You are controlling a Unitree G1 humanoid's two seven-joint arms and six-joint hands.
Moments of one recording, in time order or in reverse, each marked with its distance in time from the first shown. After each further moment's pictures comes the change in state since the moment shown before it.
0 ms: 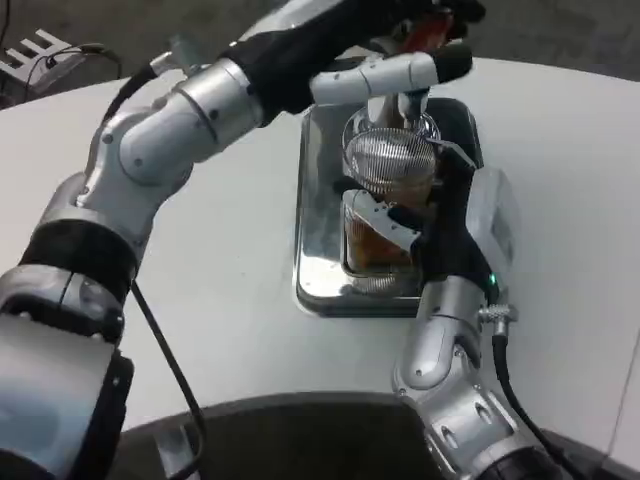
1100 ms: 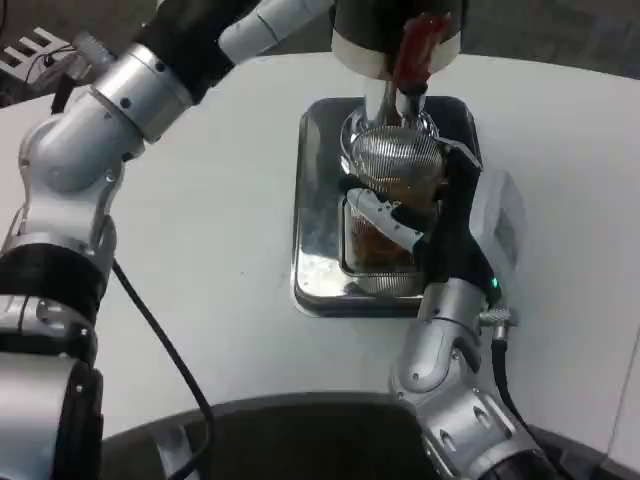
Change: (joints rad) left arm 0.087 0.029 0.230 -0.091 -0.274 -0.055 -0.201; right arm 0.010 0.003 0.013 -0.016 0.006 0.004 -0.041
